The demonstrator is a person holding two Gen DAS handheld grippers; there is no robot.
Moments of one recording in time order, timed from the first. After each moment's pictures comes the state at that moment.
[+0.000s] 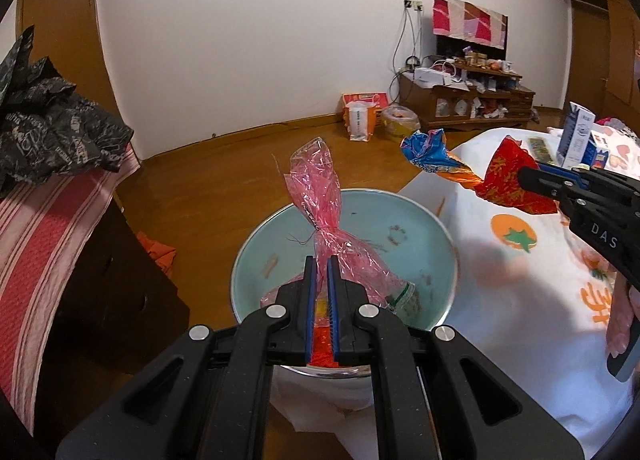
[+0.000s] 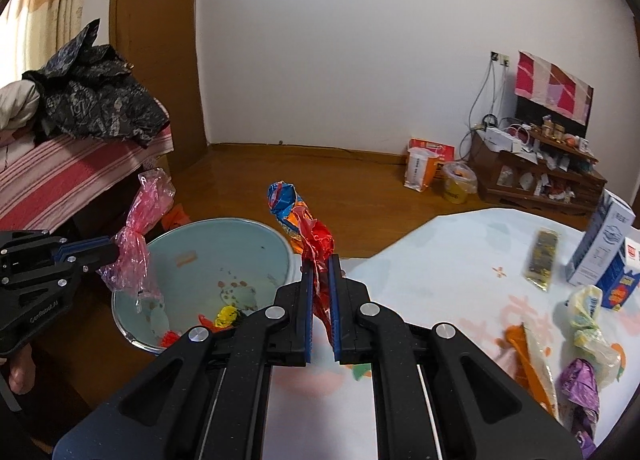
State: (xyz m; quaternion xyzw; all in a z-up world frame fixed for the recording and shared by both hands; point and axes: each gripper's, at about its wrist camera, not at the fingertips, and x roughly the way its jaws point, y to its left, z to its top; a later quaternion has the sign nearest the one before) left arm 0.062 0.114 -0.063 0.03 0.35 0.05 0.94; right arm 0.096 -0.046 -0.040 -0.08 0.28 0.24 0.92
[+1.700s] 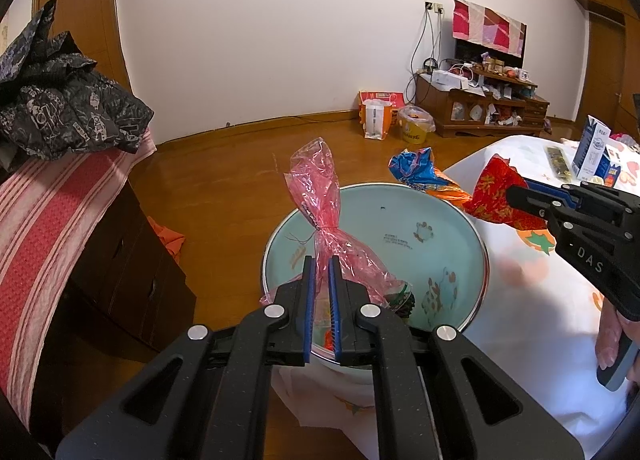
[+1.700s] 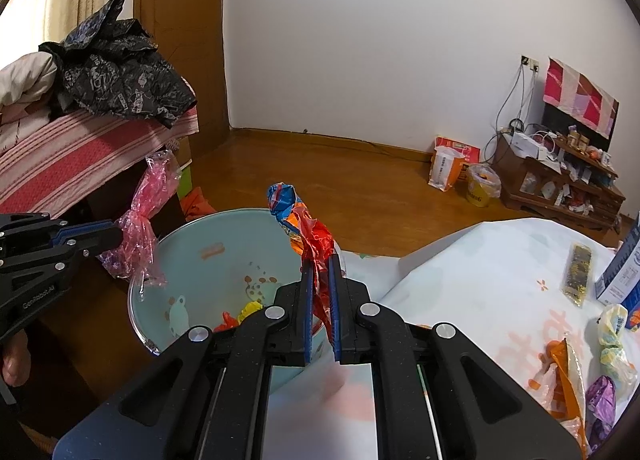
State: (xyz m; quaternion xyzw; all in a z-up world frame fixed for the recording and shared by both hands) left arm 0.056 0.139 -0.066 0.01 0.35 0.07 0.93; right arm 0.096 -0.004 -0.052 -0.10 0.29 0.28 0.91
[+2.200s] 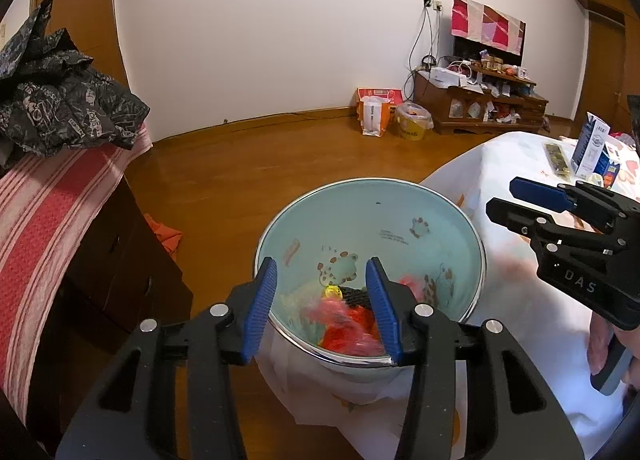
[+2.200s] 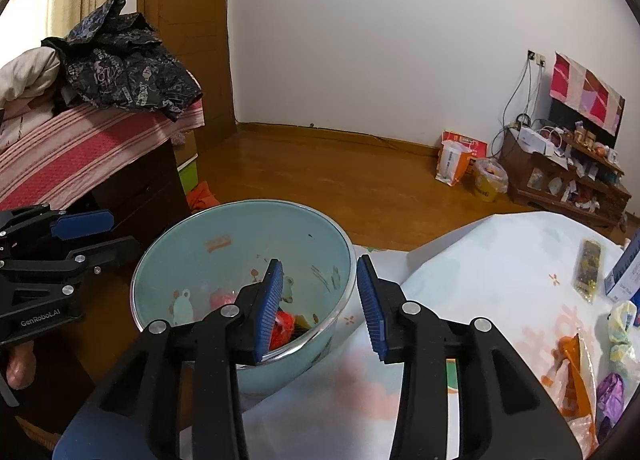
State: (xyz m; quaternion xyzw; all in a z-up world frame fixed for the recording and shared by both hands) left arm 0.058 0.138 -0.070 0.01 0.36 0.07 0.93; right arm 0.098 0.000 -0.060 -0.10 0.30 0.29 0.90
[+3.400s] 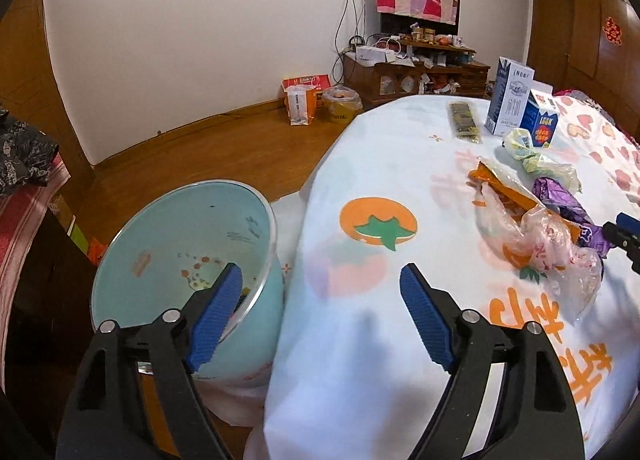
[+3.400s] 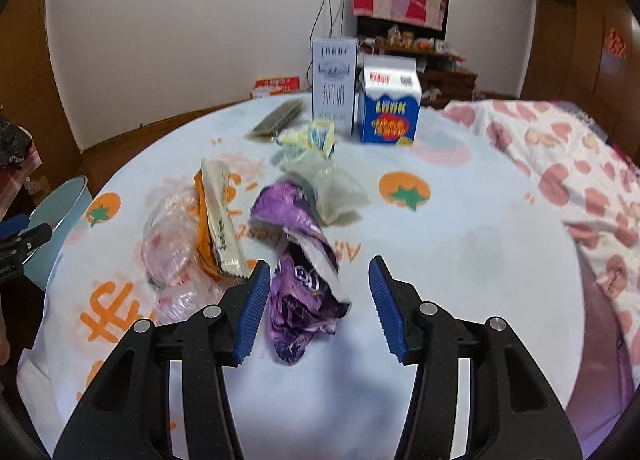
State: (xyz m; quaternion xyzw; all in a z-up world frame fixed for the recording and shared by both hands) left arm 0.083 -0.025 -0.091 0.05 0.38 -0.03 0.92; right arm 0.034 -0.310 -0.076 0.00 0.38 -0.01 0.93
